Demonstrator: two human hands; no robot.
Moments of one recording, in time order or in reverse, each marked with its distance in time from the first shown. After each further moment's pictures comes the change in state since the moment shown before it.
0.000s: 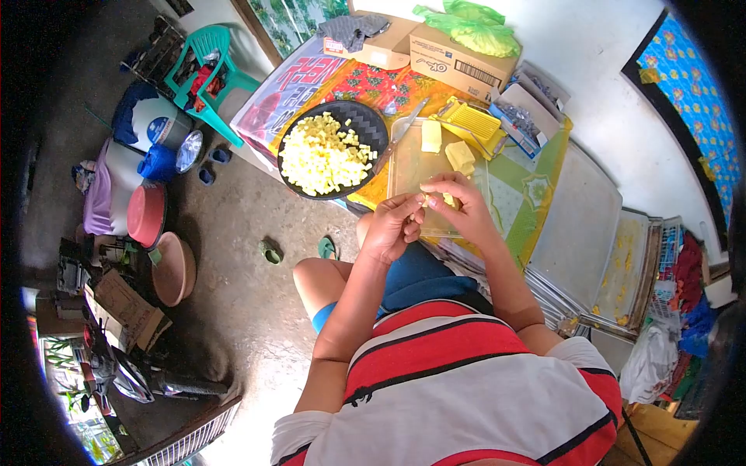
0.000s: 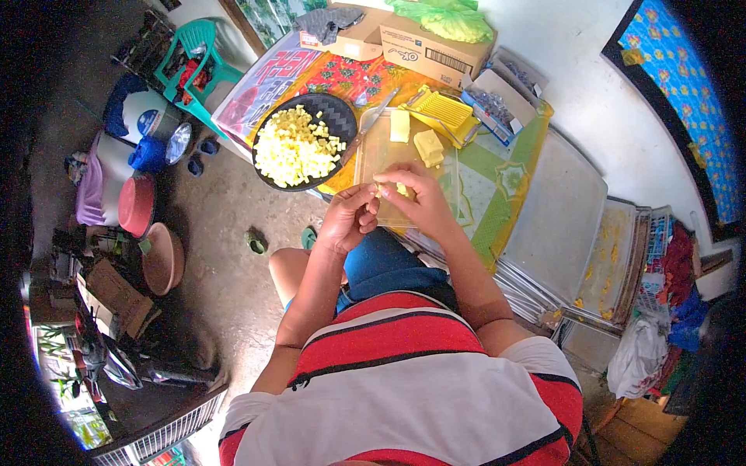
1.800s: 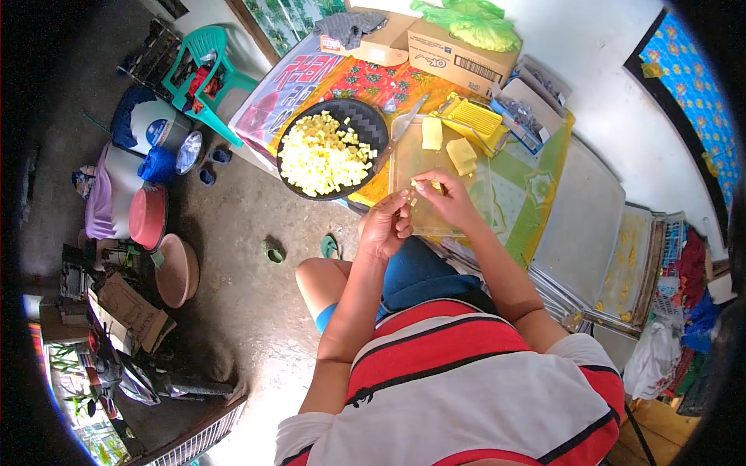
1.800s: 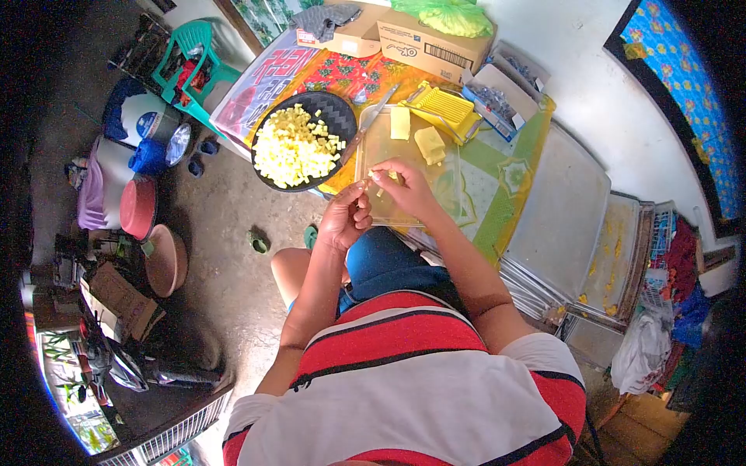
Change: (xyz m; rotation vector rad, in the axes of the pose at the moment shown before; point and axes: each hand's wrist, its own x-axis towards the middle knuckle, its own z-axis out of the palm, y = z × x) left_hand 0.017 -0.009 -0.035 -0.124 0.120 -0.027; right_hand 0.012 0.065 0.025 0.138 -0.031 0.186
